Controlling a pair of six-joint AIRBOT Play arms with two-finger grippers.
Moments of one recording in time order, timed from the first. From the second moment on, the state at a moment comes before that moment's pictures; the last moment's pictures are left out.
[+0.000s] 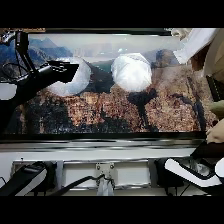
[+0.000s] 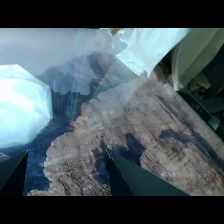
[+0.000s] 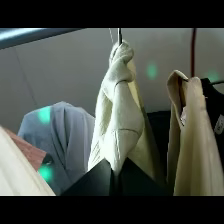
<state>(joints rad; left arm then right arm) -0.19 -0.97 0.96 0.46 -0.59 -0.76 -0.64 -1.21 2.00 -2.50 0.91 2.45</state>
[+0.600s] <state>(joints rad) -0.19 -0.97 0.96 0.46 -0.59 -0.76 -0.83 -1.26 2.00 -2.24 0.78 2.34</state>
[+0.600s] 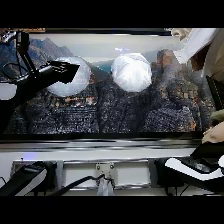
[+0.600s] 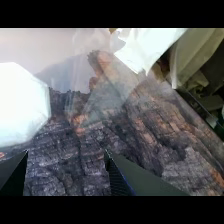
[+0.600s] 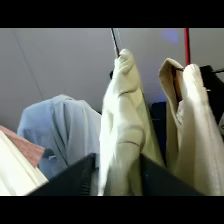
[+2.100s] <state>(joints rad) -0.20 -0.84 1.33 0.96 -0.75 -0.85 0.09 -1.10 1.74 -1.59 0.90 1.65</state>
